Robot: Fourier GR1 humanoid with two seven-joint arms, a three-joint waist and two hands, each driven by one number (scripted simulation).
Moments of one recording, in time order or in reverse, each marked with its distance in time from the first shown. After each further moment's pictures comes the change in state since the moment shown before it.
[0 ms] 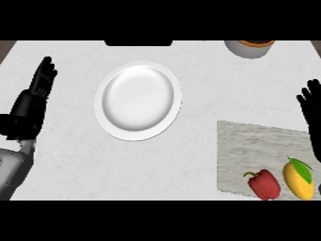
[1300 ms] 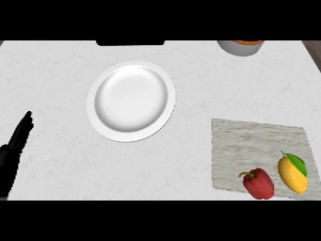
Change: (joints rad) left arm 0.387 0.082 0.014 -0.091 -0.100 0.025 0.011; right arm 0.725 0.095 -0.247 -0.642 0.001 0.136 -0.333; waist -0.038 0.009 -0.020
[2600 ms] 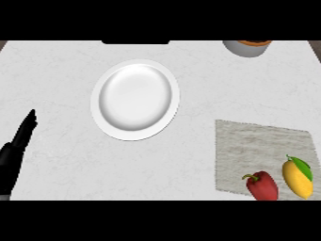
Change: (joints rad) left arm -0.009 -0.054 0.051 0.008 -0.063 -0.064 0.000; right arm -0.241 -0.398 0.079 0.199 0.317 0.301 0.630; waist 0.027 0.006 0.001
